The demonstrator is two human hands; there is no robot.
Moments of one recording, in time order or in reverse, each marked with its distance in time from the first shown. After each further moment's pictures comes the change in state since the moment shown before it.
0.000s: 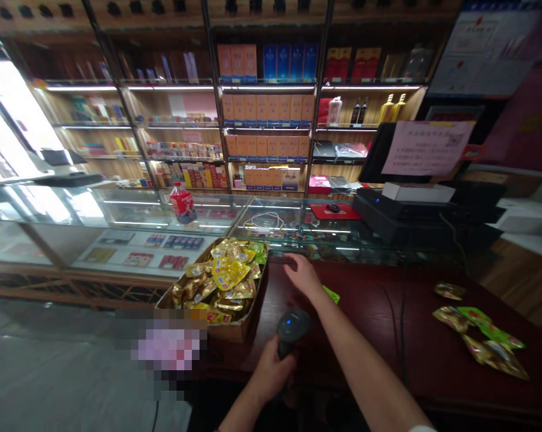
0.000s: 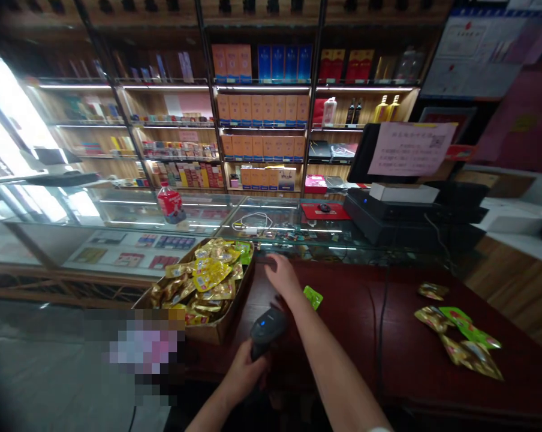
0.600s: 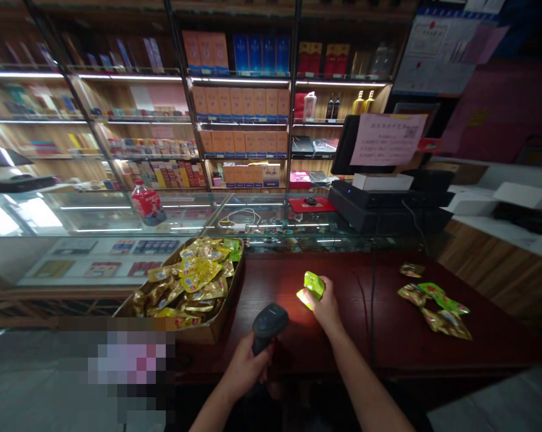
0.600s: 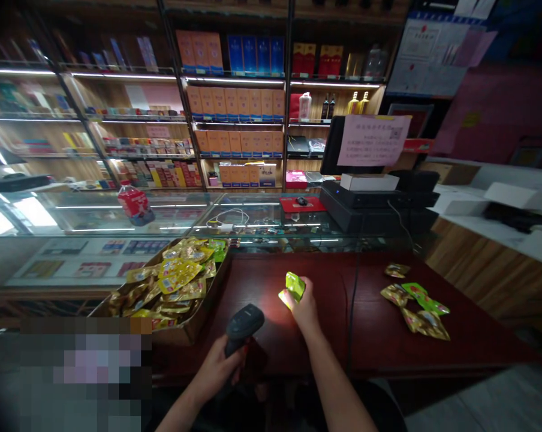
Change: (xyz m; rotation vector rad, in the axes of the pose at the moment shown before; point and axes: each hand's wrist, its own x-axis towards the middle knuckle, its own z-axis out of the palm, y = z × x) left_hand -0.003 0.015 0.002 0.097 -0.075 0.010; right_hand -0.102 0.125 -0.057 0.094 0.425 0.164
